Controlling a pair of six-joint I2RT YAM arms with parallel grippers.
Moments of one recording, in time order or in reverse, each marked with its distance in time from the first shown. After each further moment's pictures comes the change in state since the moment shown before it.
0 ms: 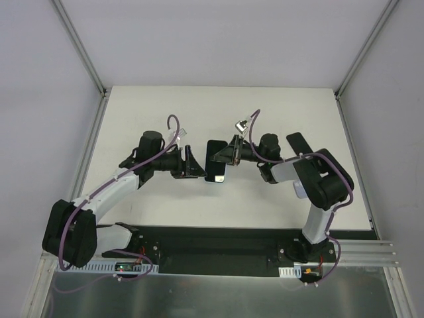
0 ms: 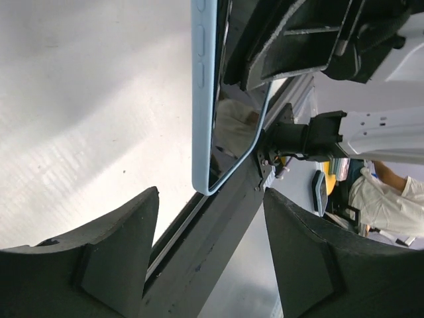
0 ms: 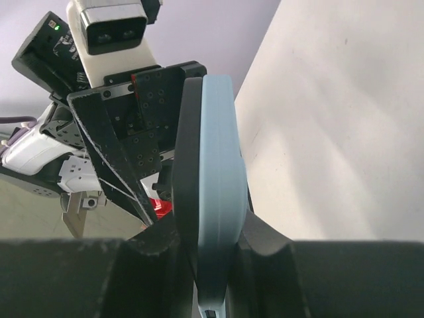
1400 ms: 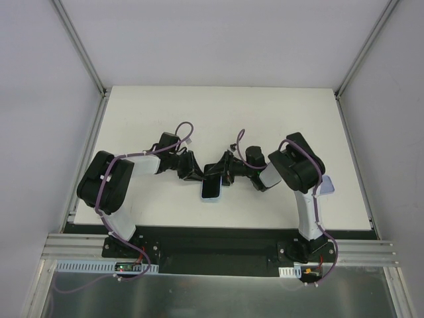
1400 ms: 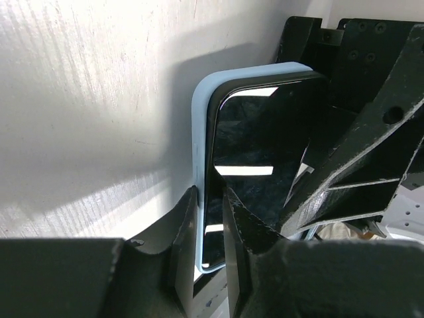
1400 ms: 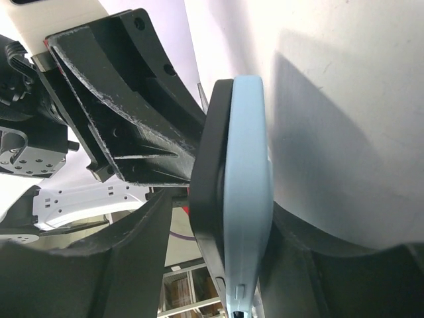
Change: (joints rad) left arm -0.008 0.476 0.095 0.087 -0.110 -0.097; right arm 0.066 0.295 0.027 -0.046 0.023 0.220
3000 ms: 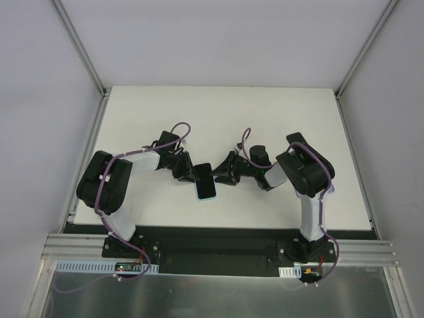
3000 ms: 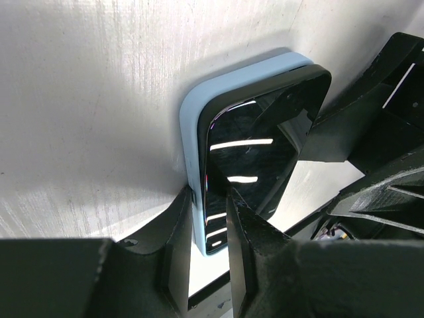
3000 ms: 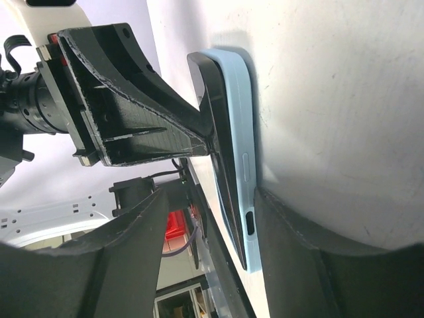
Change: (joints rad) left arm 0.008 -0.002 0.061 -0.208 -0.159 0.044; right arm -0.031 -0.098 -0.047 -0.171 0.088 -0.192
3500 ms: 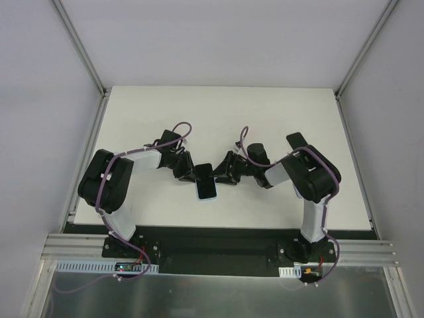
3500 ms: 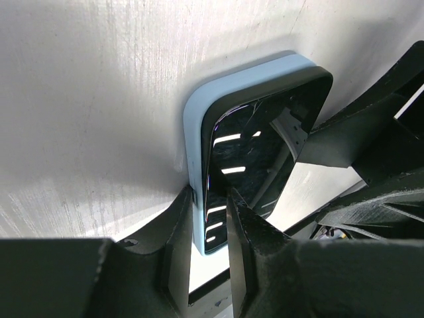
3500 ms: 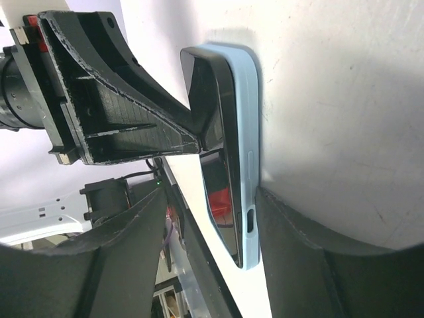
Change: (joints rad) left arm -0.008 0.017 0.032 -0.041 -0.013 -0.002; right arm 0.024 -0.094 0.023 -0.232 0.064 -0.166
